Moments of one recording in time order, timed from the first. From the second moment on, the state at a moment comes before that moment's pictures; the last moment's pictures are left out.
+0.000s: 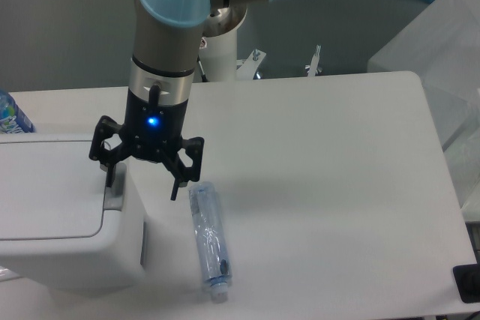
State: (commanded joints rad) arm 2.25 -1.80 -1.44 -1.06 1.22 0.28
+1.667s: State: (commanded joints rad) arm 2.25 -1.83 -1.44 -1.05 1.22 0.29
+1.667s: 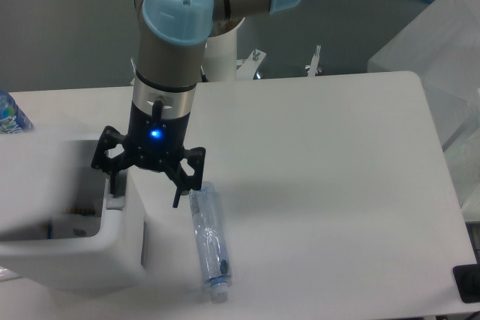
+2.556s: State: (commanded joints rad) arm 2.39 -1.81 -1.26 -1.04 1.33 0.43
